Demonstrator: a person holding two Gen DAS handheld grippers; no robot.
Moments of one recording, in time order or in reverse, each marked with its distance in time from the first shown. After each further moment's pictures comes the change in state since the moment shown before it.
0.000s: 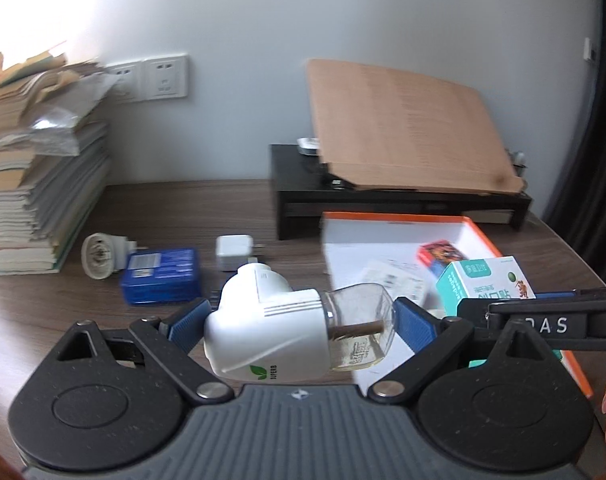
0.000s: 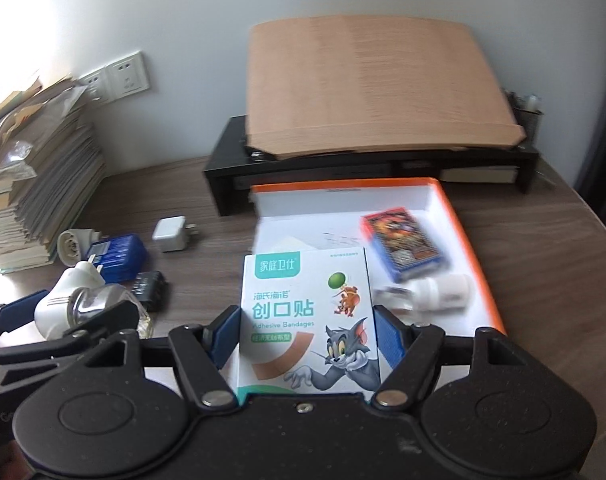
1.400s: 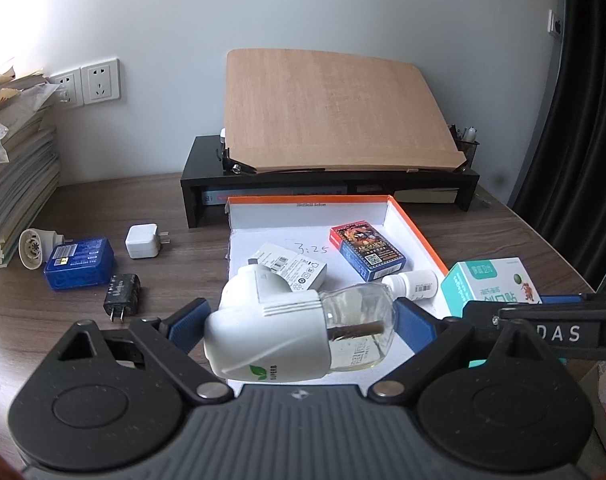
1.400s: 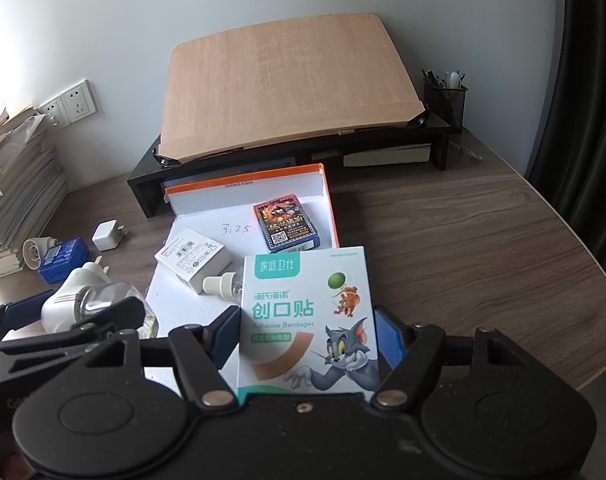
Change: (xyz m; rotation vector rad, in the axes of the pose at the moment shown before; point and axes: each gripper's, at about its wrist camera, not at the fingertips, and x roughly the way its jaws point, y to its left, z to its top) left arm 0.011 -0.093 -0.013 0.030 0.020 -0.034; right arm -0.024 -0.106 -0.017 0.056 -0.011 -0.020
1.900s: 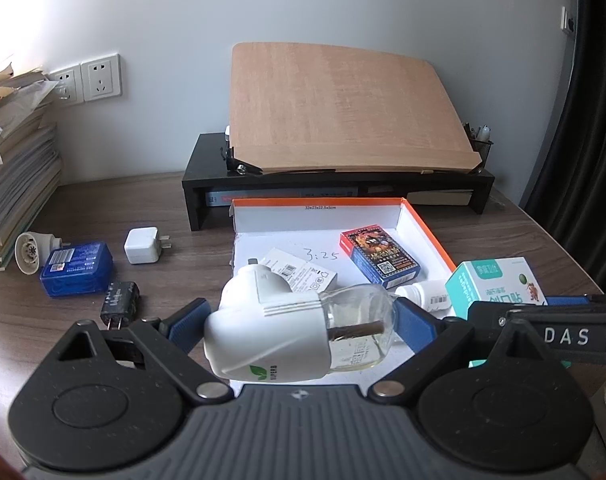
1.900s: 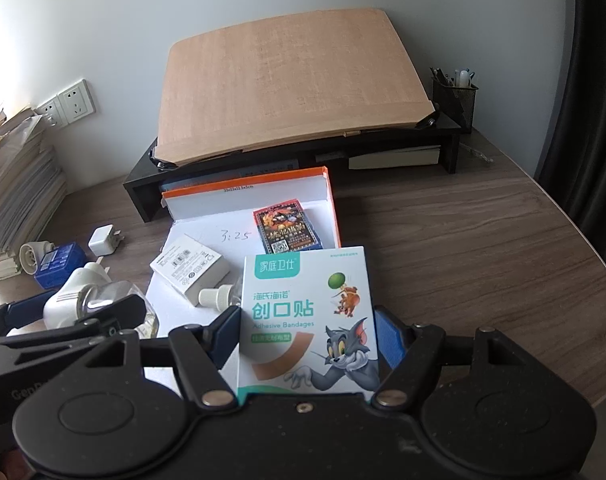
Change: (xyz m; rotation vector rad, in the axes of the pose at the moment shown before) left arm 0.020 0.001 0.010 -0.003 0.013 0.025; right arm 0.020 -0.001 0.013 -0.004 0.005 0.017
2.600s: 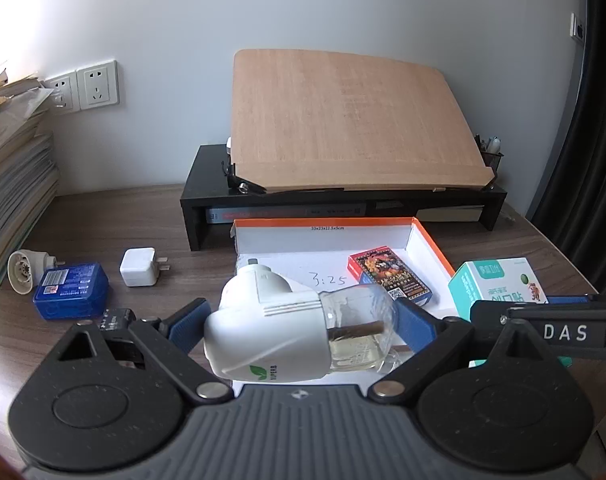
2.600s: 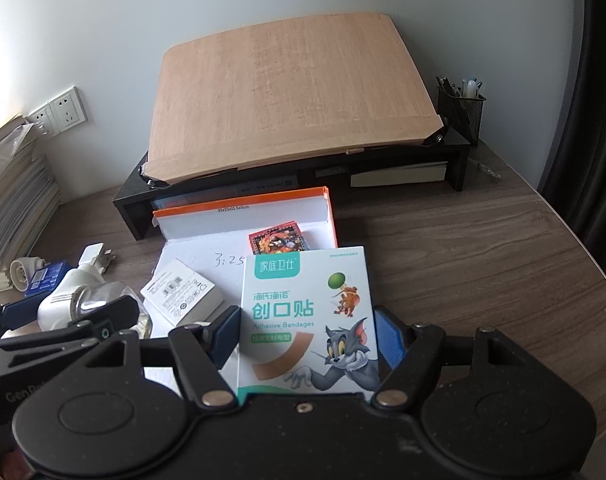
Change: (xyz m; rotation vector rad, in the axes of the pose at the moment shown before) left arm 0.018 0.005 0.018 -0.005 -0.017 0.003; right arm 0.021 -0.001 0.024 -0.002 -0.009 -0.008
